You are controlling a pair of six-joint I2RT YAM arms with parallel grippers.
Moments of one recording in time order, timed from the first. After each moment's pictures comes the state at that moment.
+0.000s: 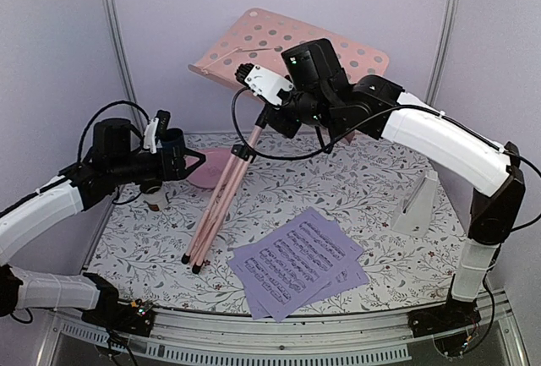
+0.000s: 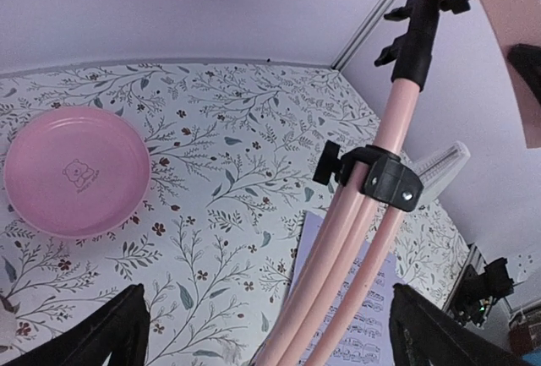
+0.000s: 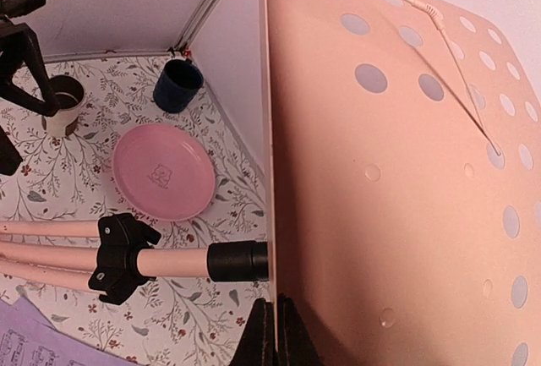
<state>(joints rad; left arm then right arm) -0.41 1.06 0.82 -0.15 0.36 -0.37 1.02 1.86 2.06 -0.62 0.45 -0.47</state>
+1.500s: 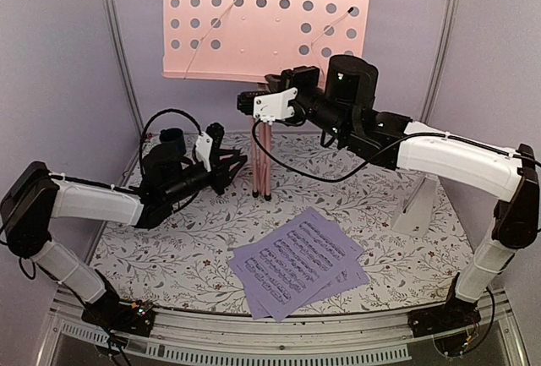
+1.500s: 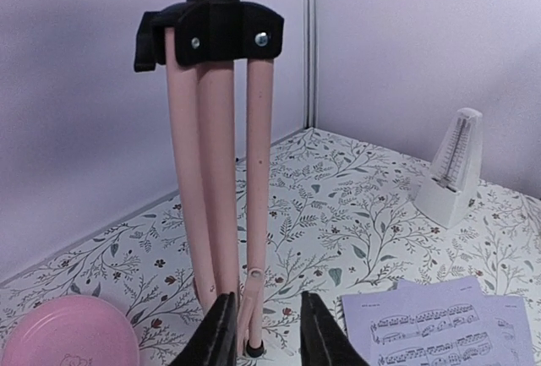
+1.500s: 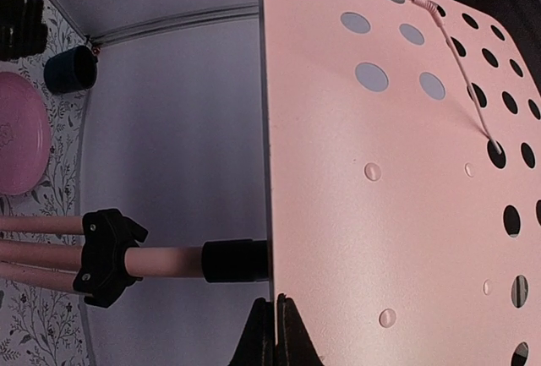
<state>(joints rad) -0.66 1.47 0.66 0.80 0.18 0.02 0.98 1.68 1.58 0.19 0.28 -1.49</state>
